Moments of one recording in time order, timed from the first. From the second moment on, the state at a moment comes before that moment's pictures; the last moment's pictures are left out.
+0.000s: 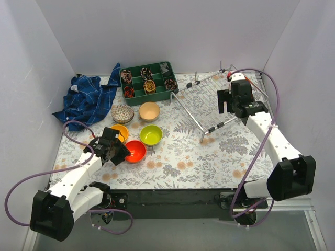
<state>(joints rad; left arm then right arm) -0.31 0.98 0.55 -0.67 -0.07 -0.99 0.28 1.33 1.15 -0.51 0.27 0.01</state>
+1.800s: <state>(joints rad) -0.31 0.90 0.92 -0.78 -0.10 -0.73 0.14 2.24 1.72 -0.01 0.42 -0.72</state>
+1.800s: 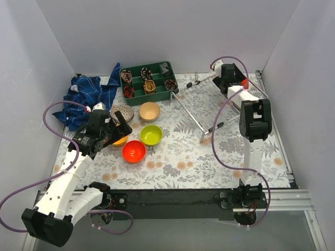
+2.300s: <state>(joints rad) -0.31 0.90 0.92 -0.78 -0.09 -0.72 0.15 2.25 1.69 0.04 0.46 -0.76</state>
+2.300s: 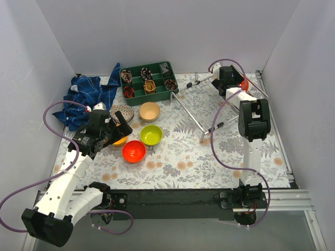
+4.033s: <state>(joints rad) -0.31 0.83 0.88 -0.51 0.13 -0.64 0.41 1.59 1.42 -0.28 0.10 -0.19</state>
